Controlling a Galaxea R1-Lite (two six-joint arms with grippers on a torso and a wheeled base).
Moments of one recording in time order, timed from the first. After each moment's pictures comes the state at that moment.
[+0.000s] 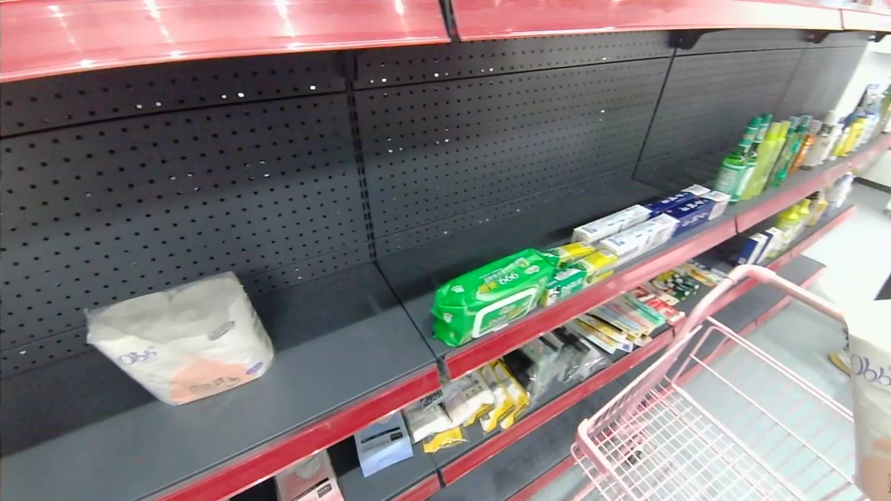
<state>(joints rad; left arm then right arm) 0.00 0.00 0.00 0.00 -0.01 0.01 0.10 0.60 -0.53 0.23 -0.30 -0.17</state>
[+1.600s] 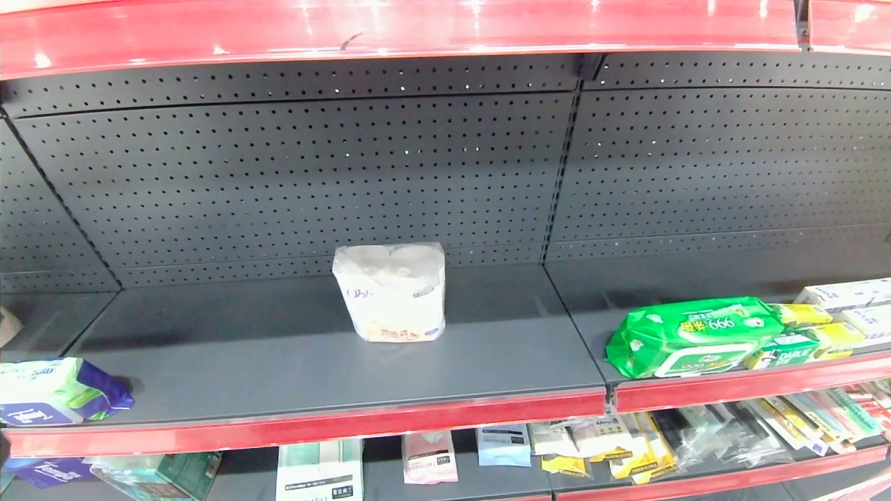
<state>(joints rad) 0.00 0.41 -0.36 -0.04 -0.05 0.00 0.17 0.19 -0.44 0.23 -0.36 -0.14</state>
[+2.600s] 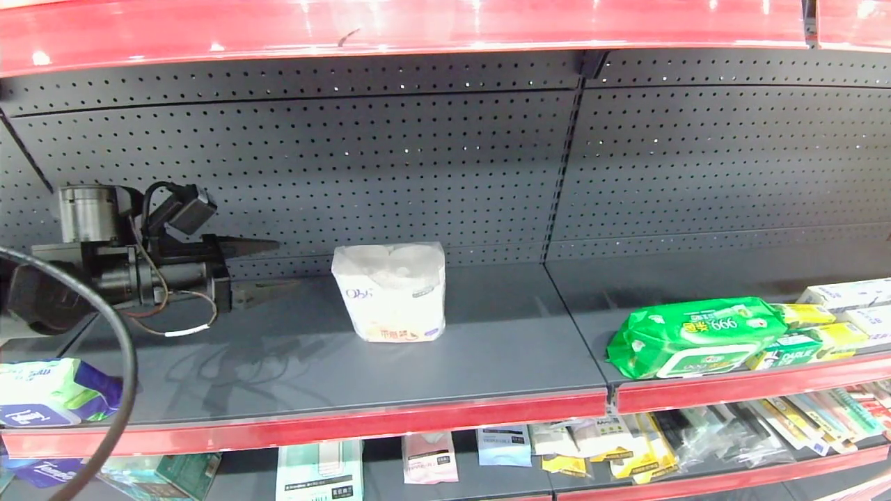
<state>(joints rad) 0.12 1.88 -0.95 -0.43 -0.99 0.49 0.17 0.16 -0.45 0.24 -0.41 -0.24</state>
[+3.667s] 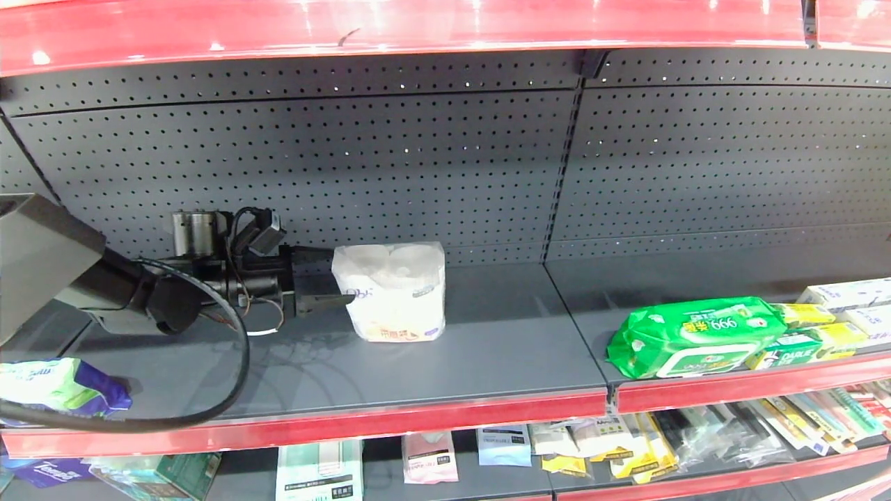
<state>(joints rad) 0.00 2.17 -1.09 -0.66 -1.11 0.51 0.15 0.16 -0.45 0.24 -0.44 -0.24</state>
